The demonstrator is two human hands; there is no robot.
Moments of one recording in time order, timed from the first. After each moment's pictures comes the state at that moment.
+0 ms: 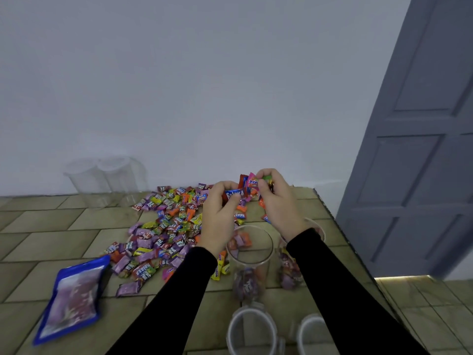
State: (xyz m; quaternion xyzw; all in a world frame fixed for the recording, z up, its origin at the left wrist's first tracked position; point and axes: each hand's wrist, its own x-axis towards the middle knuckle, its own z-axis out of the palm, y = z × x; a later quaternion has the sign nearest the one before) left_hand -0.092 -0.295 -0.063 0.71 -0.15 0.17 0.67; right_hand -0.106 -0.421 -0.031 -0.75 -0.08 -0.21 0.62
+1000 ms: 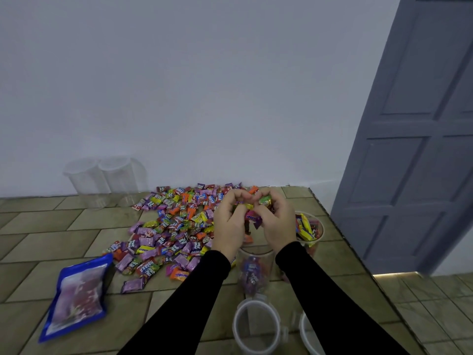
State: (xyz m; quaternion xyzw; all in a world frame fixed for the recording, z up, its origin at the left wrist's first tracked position) left_hand -0.121 -0.303 -0.070 0.66 -0.17 0.14 0.72; right_hand -0.129 -0.400 -0.071 -0.72 -0.04 -0.28 0.63
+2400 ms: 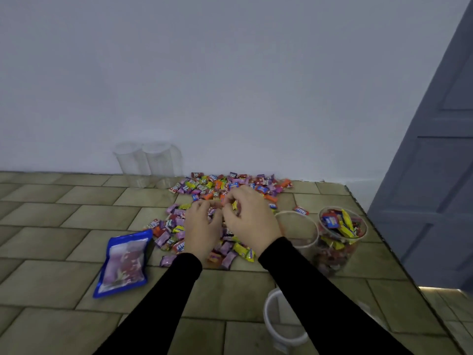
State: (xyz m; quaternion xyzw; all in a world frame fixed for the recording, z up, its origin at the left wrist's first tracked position) left_hand -0.091 -0.180 -0.134 0.88 -0.02 0.20 0.43; right_hand -0.131 -0.308 -0.061 -0.88 -0.18 -0.23 0.37
